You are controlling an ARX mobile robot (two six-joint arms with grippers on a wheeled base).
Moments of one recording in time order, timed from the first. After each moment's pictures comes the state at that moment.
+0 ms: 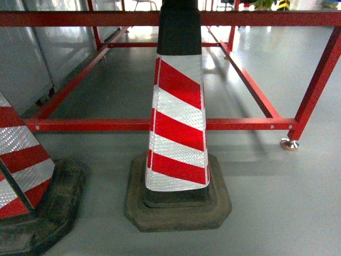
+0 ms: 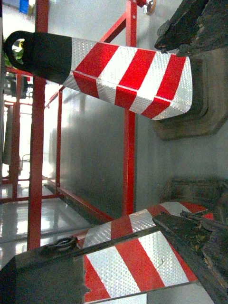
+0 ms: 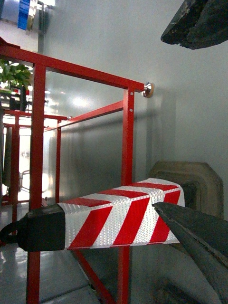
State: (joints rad) left arm 0.00 0.01 0.01 -0.01 0.00 -0.01; right arm 0.00 0.01 0.01 -0.01 0.00 -0.01
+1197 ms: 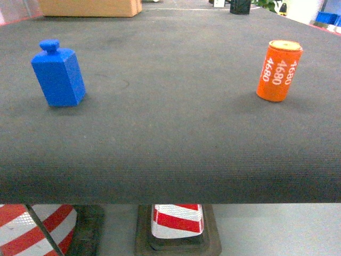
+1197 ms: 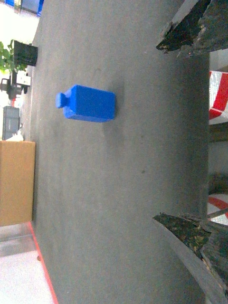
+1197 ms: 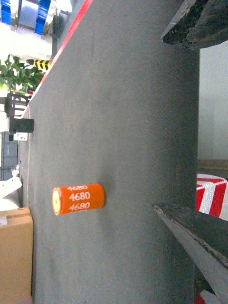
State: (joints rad) left arm 0.00 0.01 0.01 0.00 0.00 0.00; right arm 0.00 0.01 0.01 -0.01 0.00 0.00
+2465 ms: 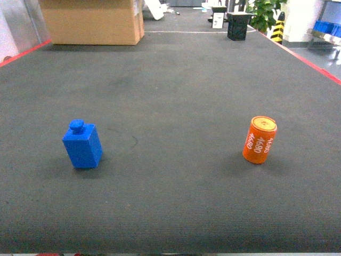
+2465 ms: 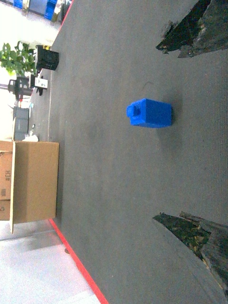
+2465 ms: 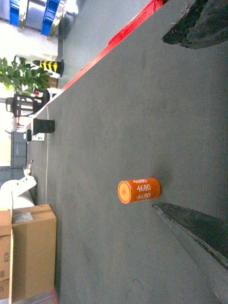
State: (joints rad) left arm 0.00 0.01 0.01 0.00 0.00 0.00; right arm 0.00 0.01 0.01 -0.01 0.00 0.00
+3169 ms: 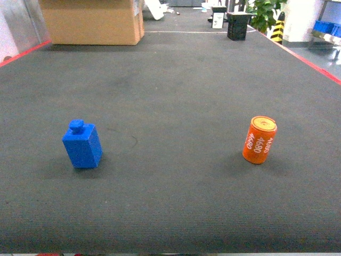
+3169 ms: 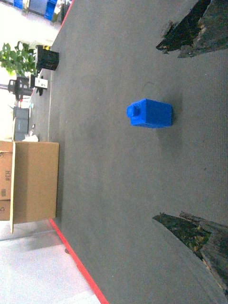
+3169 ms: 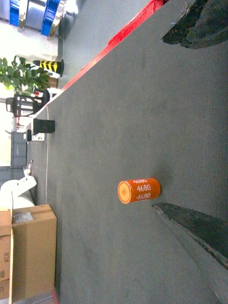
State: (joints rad) left arm 0.00 0.01 0.01 0.00 0.00 0.00; right arm 0.00 0.01 0.01 -0.01 0.00 0.00
